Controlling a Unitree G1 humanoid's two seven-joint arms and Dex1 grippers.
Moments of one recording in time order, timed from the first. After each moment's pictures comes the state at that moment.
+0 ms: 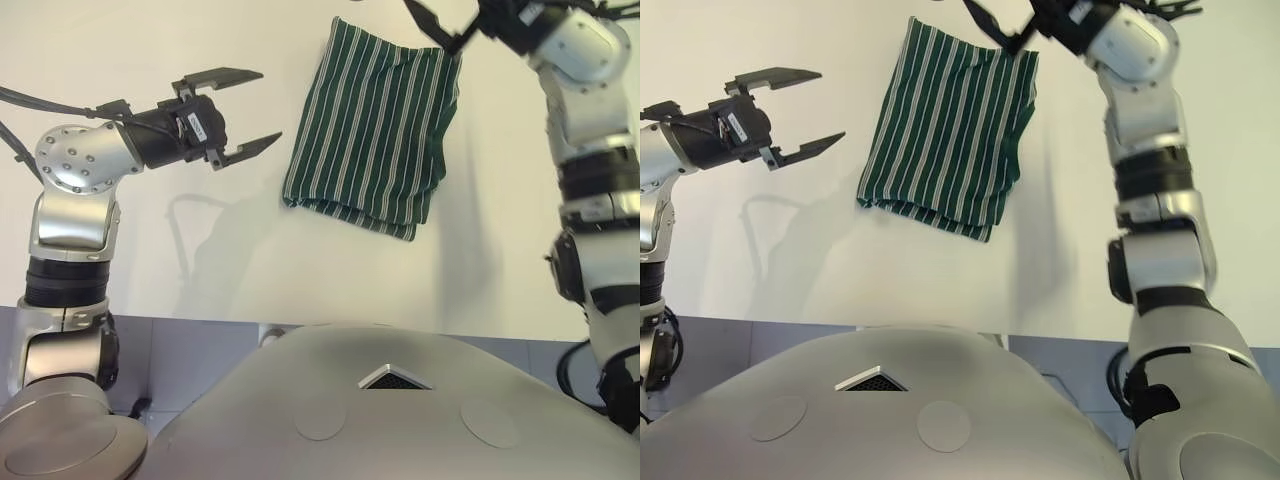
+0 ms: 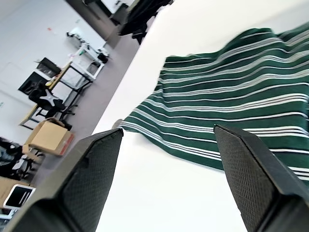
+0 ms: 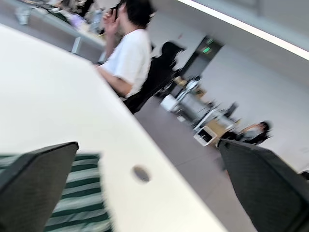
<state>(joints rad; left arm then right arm) -0.07 0.78 -0.05 -0.21 -0.16 -0.19 -0.98 -0.49 -0.64 0.23 0.29 0.28 -0.20 0.74</state>
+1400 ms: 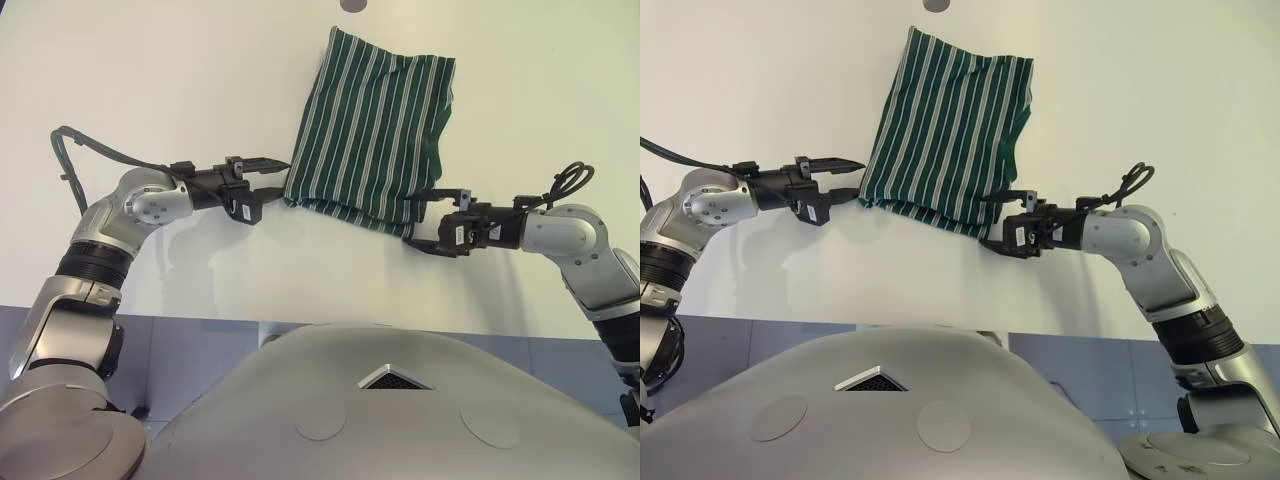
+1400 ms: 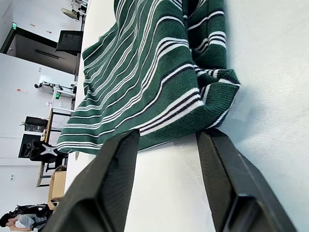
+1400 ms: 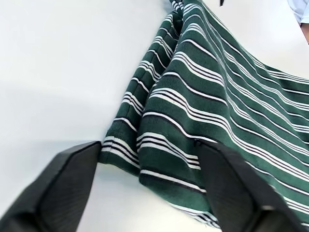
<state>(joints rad) -0.21 0.76 -0.40 0.43 0.37 -0.93 -0.62 0.12 -0.87 0.32 -0.22 -0.04 -0.21 0.93</state>
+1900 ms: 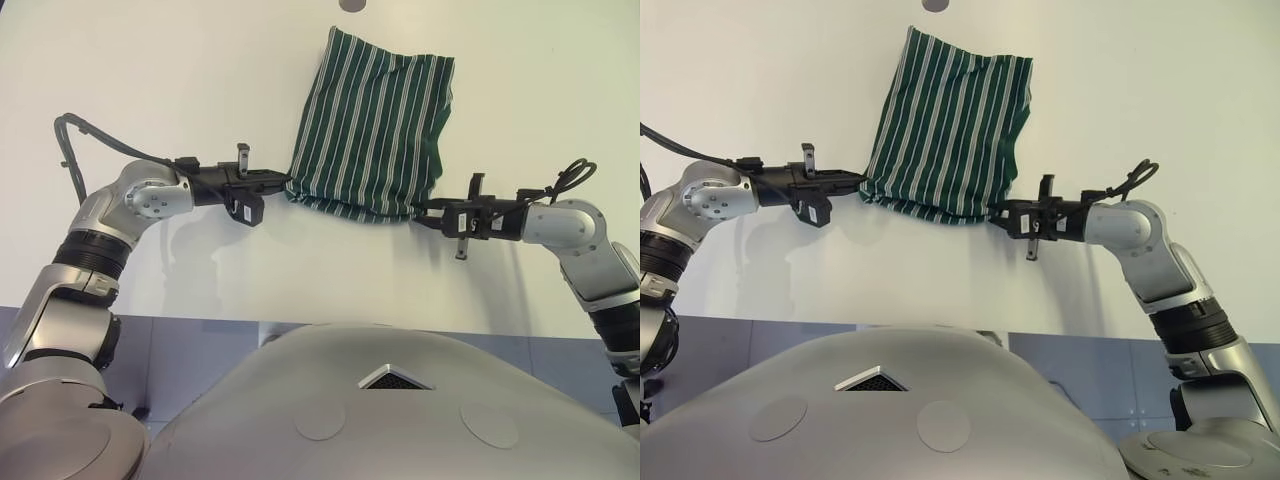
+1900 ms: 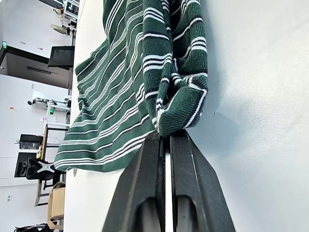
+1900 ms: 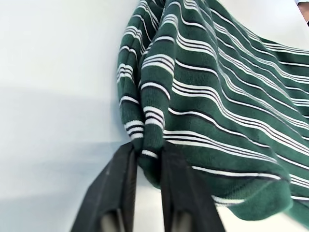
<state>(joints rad) -0.27 0.78 -0.45 0.45 0.37 -0.98 -0.63 0.09 -0.84 0.30 -0.15 -0.03 -0.20 0.94</state>
